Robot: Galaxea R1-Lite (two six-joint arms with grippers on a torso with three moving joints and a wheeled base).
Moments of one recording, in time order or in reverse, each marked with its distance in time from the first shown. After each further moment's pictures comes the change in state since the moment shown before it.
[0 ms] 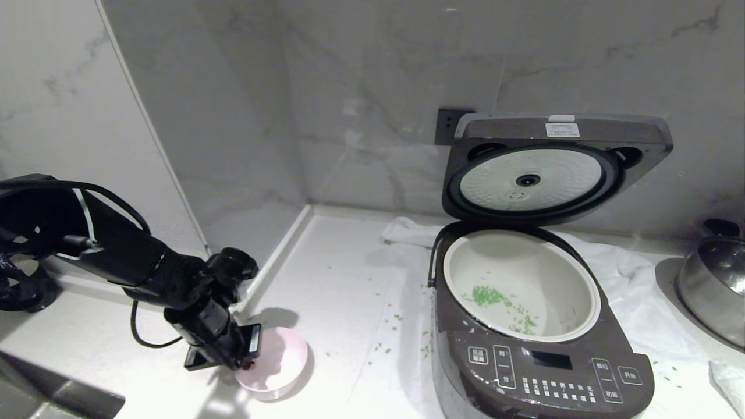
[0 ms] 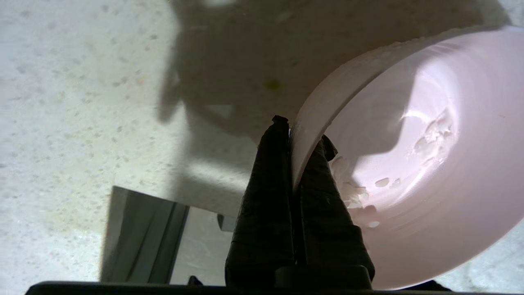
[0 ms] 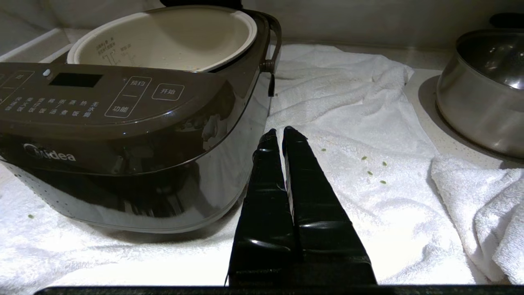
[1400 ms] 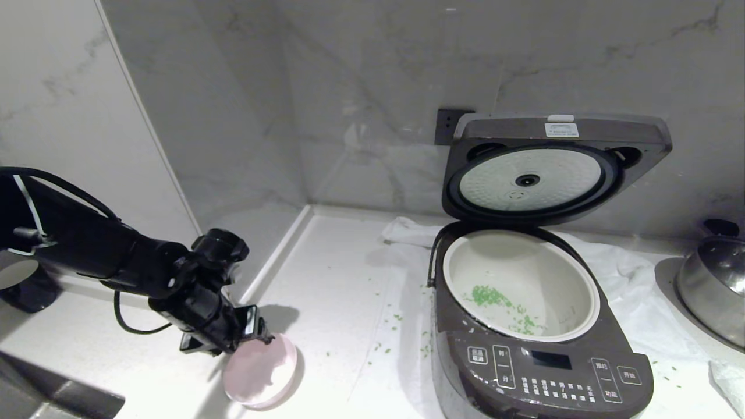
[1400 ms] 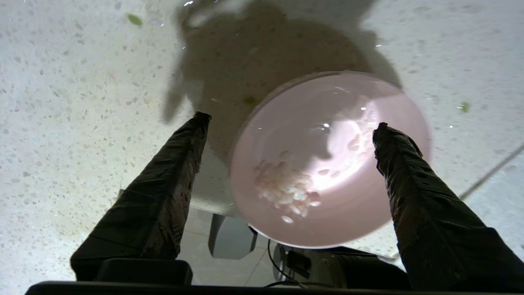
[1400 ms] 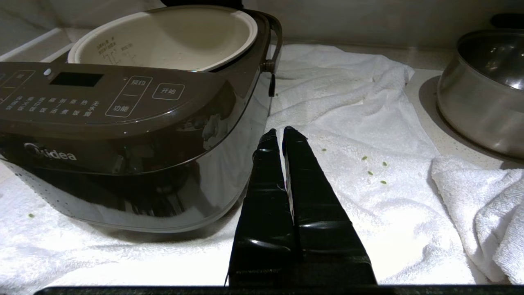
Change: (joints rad) left arm -0.001 -0.095 -0.027 0.003 -0.009 0.005; right arm 0.000 0.000 0.000 0.000 0.000 0.000
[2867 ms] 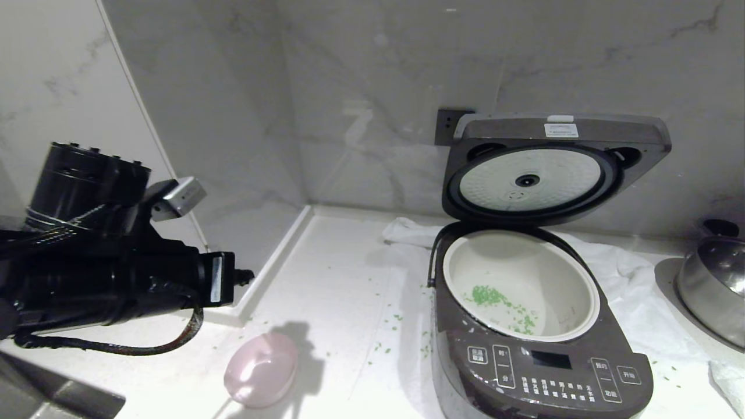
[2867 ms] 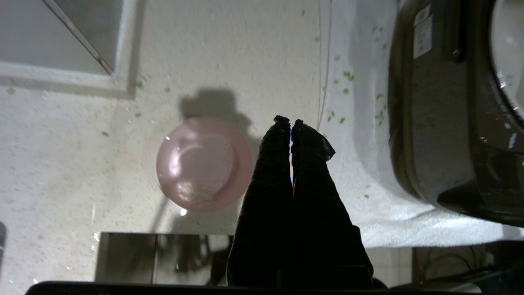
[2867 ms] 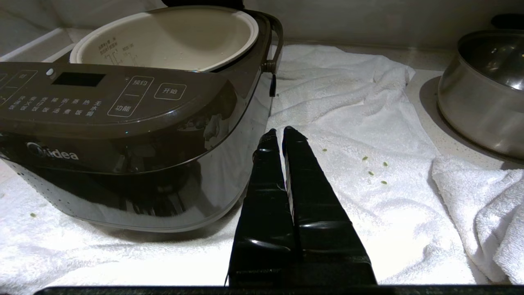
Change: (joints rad) left arm -0.221 -0.608 0.100 -0.117 0.067 0.022; right arm 0.000 0.000 0.000 0.000 0.000 0.000
